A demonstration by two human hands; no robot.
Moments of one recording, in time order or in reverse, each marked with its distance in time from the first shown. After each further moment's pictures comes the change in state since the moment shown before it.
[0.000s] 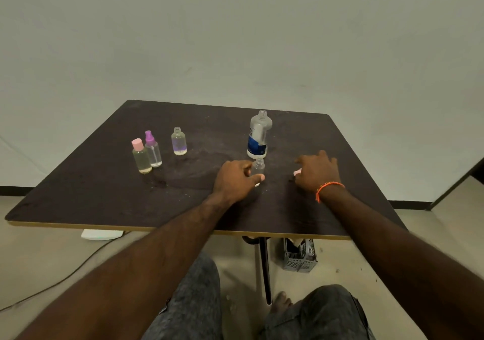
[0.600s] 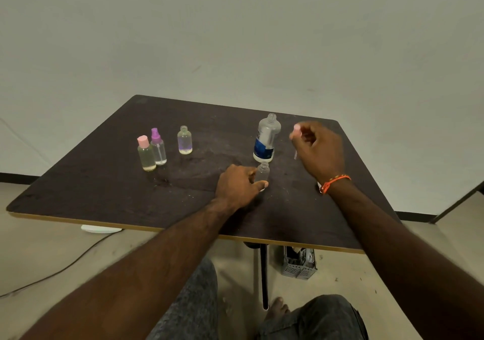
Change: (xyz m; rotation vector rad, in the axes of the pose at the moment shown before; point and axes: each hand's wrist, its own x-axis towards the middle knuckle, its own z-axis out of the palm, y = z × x) left_hand 0.005 -0.008 0.006 0.062 -0.011 -0.043; right_hand 0.007 -0.036 -0.059 0.798 0.509 -0.107
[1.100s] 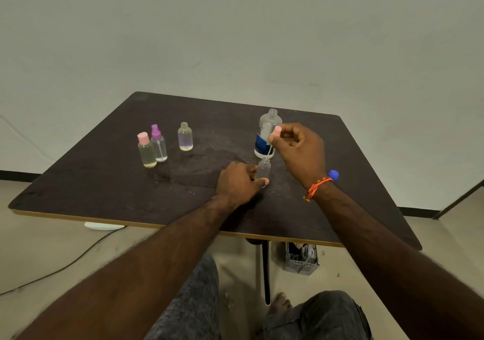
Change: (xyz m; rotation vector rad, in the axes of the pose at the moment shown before) left_hand -0.003 0.001 -0.001 -0.014 -0.004 -0.009; right_hand -0.022 -0.032 0.024 0.286 -0.059 0.129
